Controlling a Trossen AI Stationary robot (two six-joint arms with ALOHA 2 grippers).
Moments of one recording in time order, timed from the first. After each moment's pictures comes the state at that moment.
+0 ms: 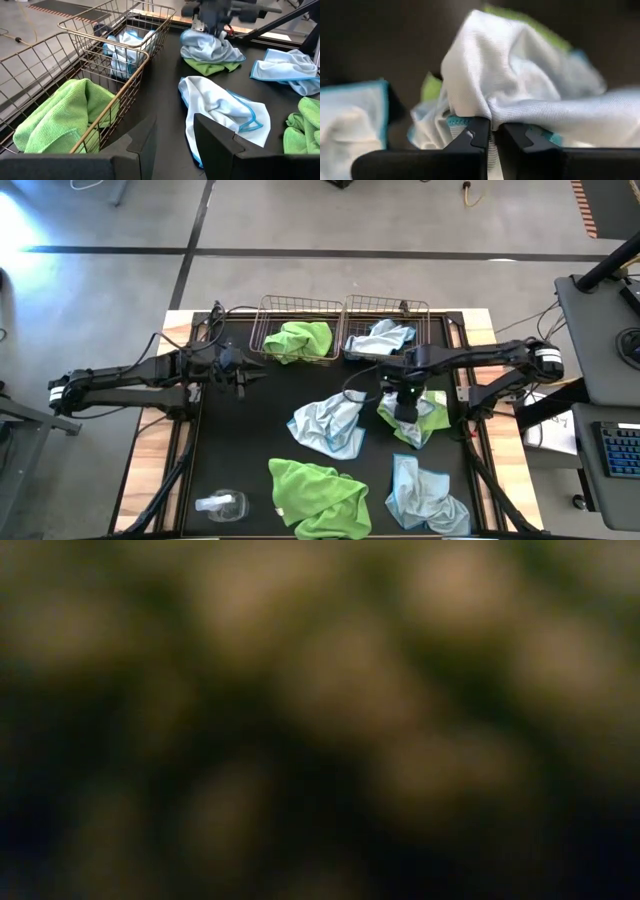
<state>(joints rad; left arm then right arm) 0.20 0.66 0.54 -0.27 -0.01 -0.09 -0.14 1.43 1.01 -1.08 -0.21 0.12</state>
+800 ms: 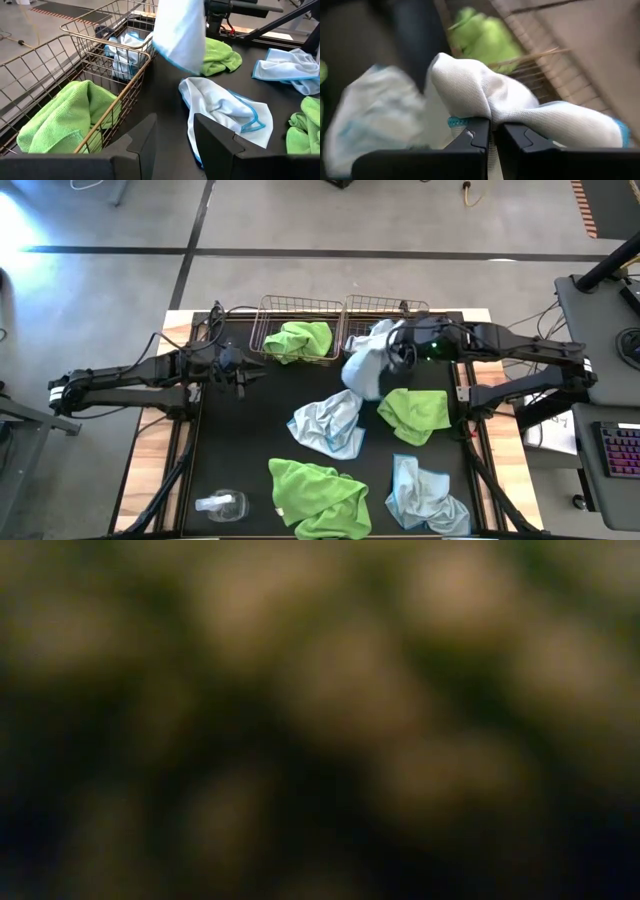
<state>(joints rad) 0.20 0.65 0.54 -0.27 -0.02 -0.07 -0.14 1.12 1.24 -0.85 0.30 0.12</state>
